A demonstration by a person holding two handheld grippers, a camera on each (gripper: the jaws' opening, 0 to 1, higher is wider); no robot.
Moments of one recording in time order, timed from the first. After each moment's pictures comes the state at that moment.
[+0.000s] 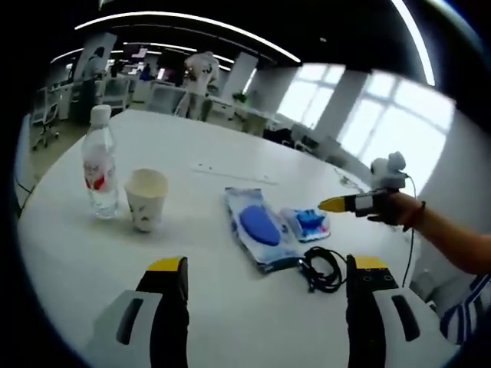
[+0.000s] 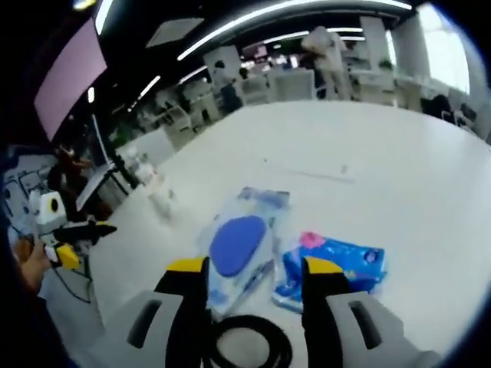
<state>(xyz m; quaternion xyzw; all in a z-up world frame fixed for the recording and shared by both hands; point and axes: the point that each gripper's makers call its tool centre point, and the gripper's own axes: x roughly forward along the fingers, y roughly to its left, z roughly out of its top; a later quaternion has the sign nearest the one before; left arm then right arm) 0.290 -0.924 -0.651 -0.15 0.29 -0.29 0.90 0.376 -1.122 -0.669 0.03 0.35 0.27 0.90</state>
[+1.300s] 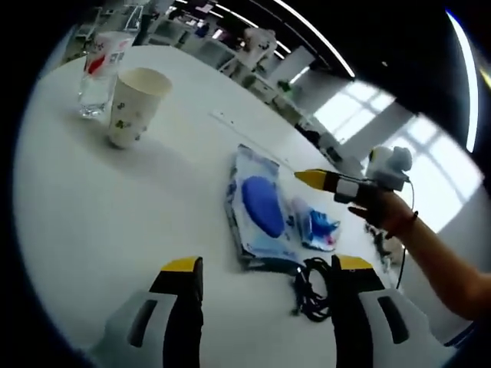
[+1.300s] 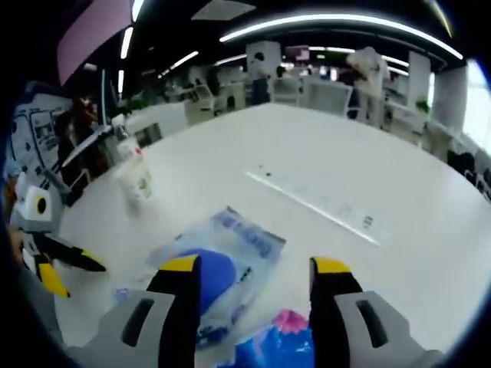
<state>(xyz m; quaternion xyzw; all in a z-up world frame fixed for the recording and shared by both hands) 0.313 -0.979 -0.722 -0.31 0.36 -0.20 0.86 0.476 -1.098 -0.710 -0.08 0.32 0.33 0.88</state>
